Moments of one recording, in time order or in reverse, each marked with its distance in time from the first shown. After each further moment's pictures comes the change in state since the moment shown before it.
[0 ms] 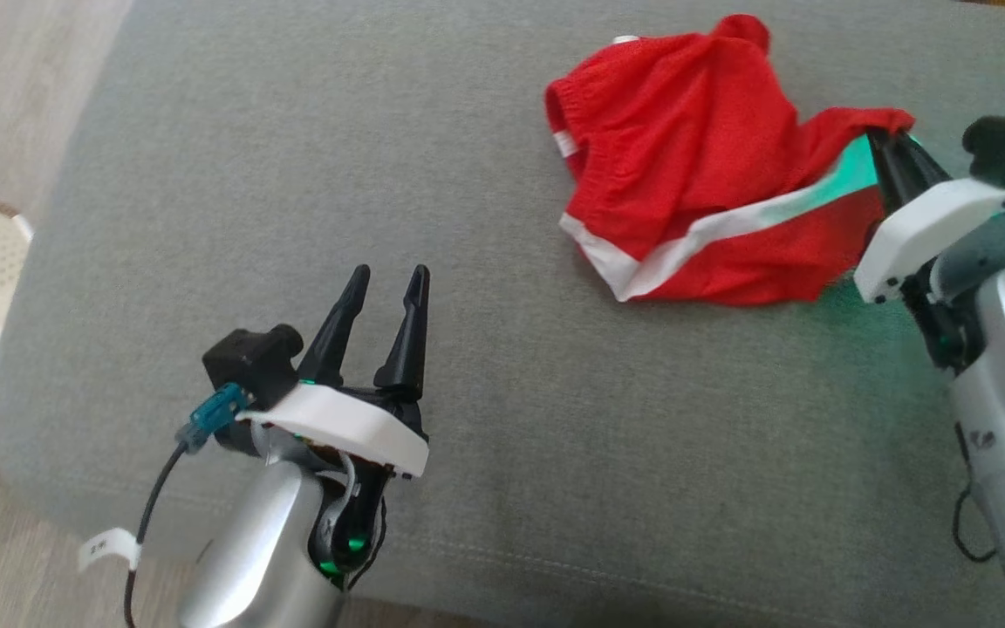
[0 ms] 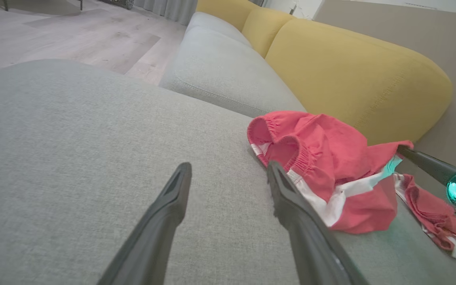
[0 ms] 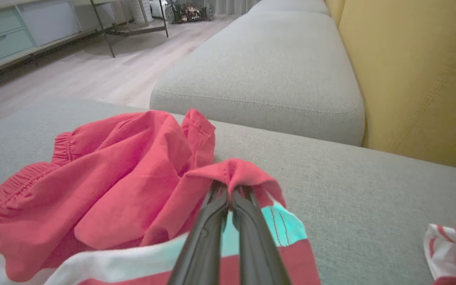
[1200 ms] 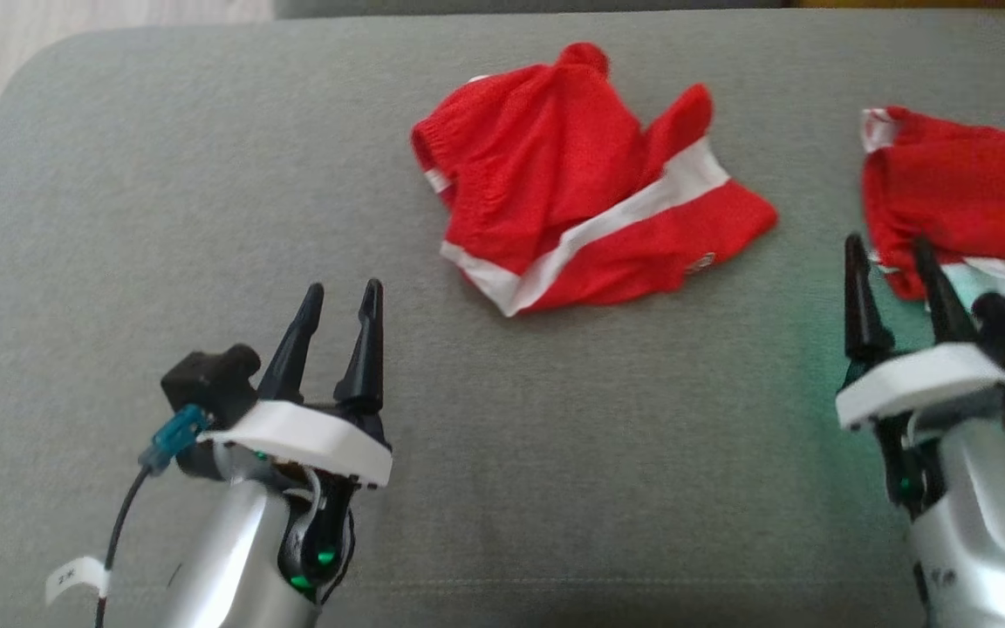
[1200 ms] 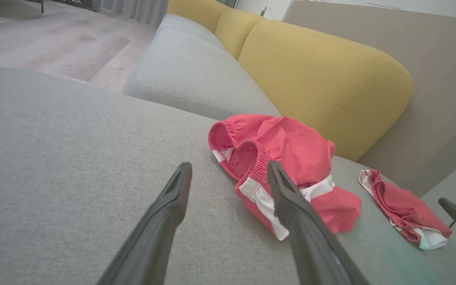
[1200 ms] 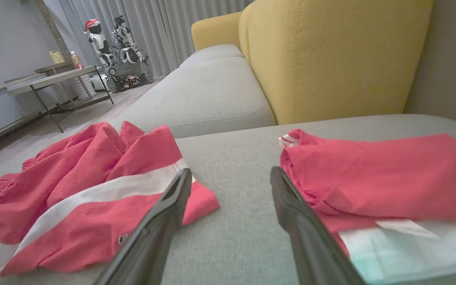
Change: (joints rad) left arm 0.045 0.000 0.090 -0.005 0.028 -0.003 0.000; right arm 0.255 0.103 -0.141 -0.040 0.024 0.000 -0.285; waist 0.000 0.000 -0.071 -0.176
